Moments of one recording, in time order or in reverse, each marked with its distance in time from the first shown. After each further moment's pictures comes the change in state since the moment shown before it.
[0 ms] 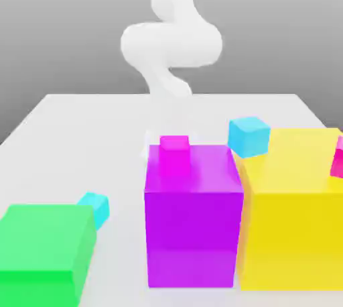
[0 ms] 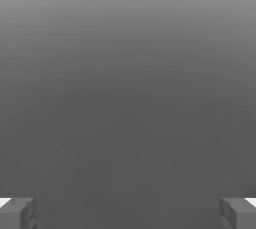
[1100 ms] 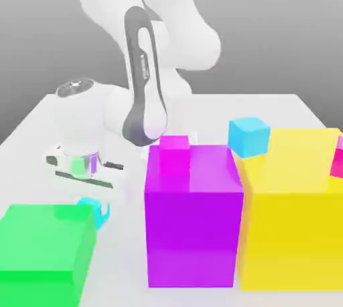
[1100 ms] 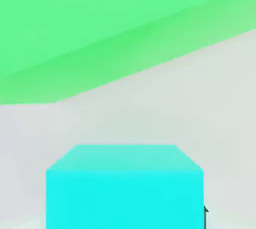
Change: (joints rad) arm -0.472 0.928 -0.008 -0.546 0.206 0.748 -0.372
